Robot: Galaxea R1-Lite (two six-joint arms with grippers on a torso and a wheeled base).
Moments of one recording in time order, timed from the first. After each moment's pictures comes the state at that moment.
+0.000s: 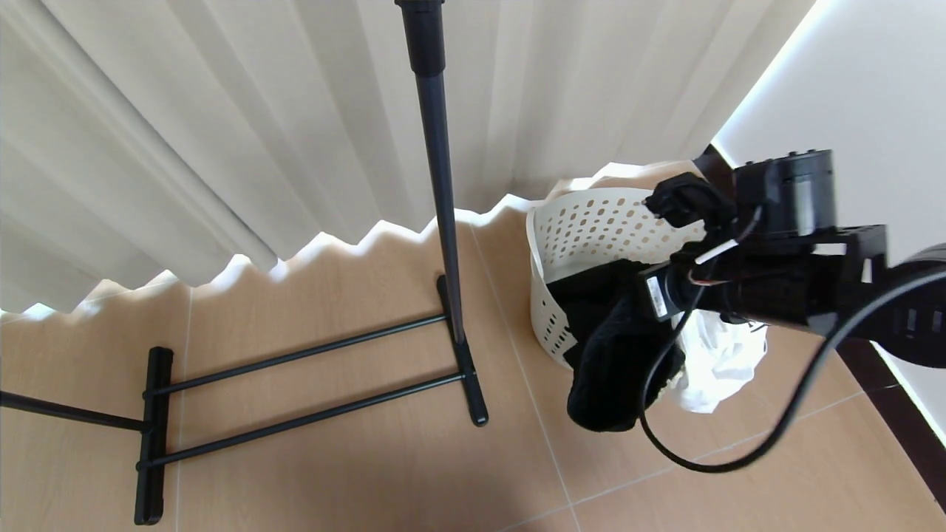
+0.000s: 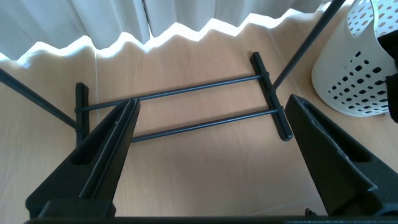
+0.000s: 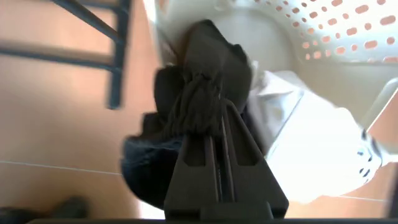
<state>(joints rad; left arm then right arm) 0.00 0.00 0.00 -0.05 0.04 -0.02 0.46 1.69 -1.08 -0.14 -0.22 -0.07</state>
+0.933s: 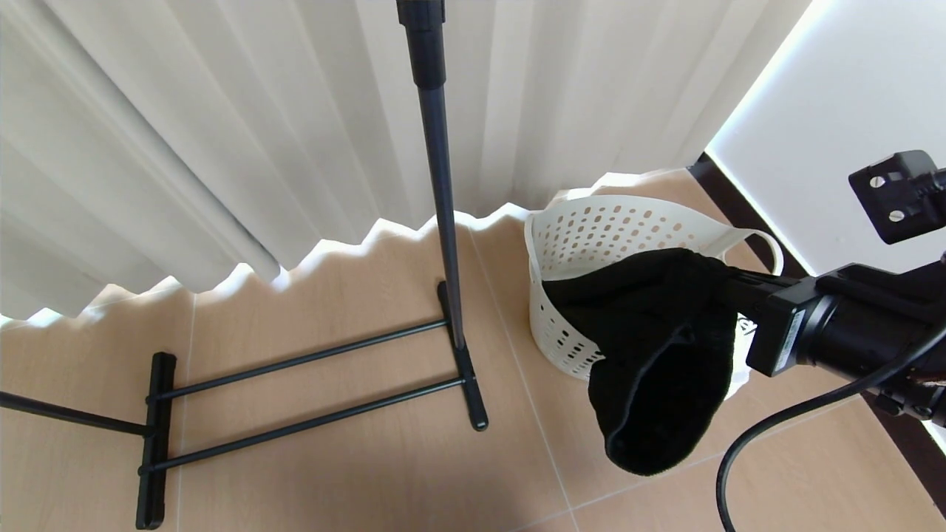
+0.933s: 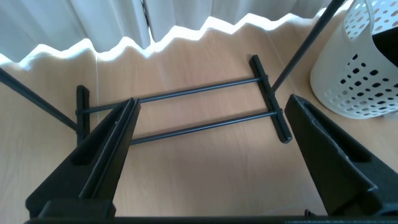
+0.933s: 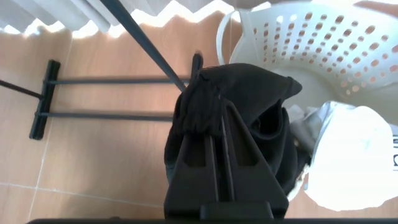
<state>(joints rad) 0.00 0.00 0.00 -0.05 0.04 -0.02 0.64 1.29 -0.68 -0.47 -0.22 0.10</state>
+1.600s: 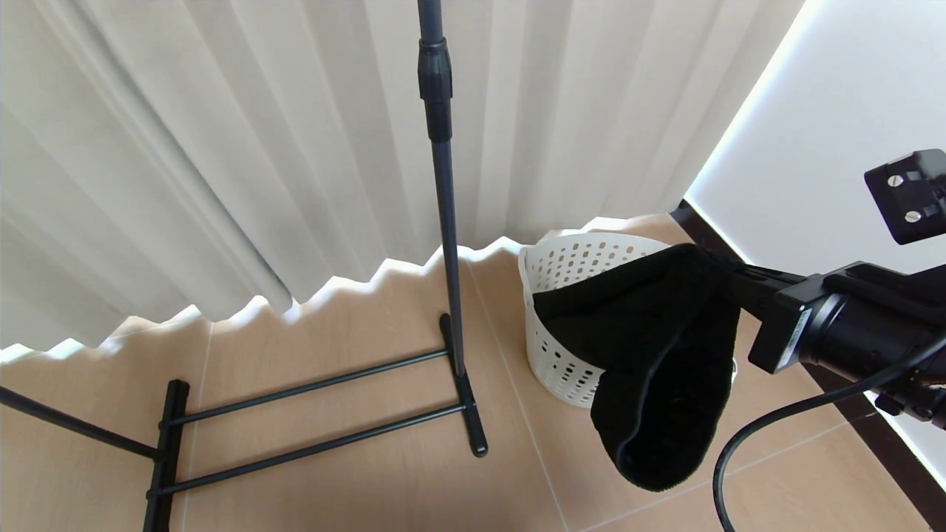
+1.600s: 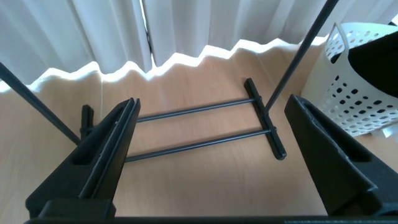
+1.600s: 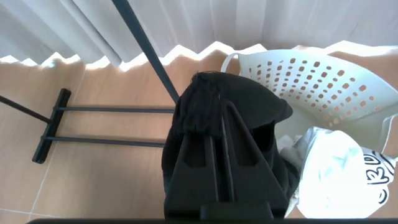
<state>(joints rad) 0.00 0.00 0.00 -0.05 0.04 -0.03 0.63 1.29 -0.64 -0.55 -0.22 0.10</state>
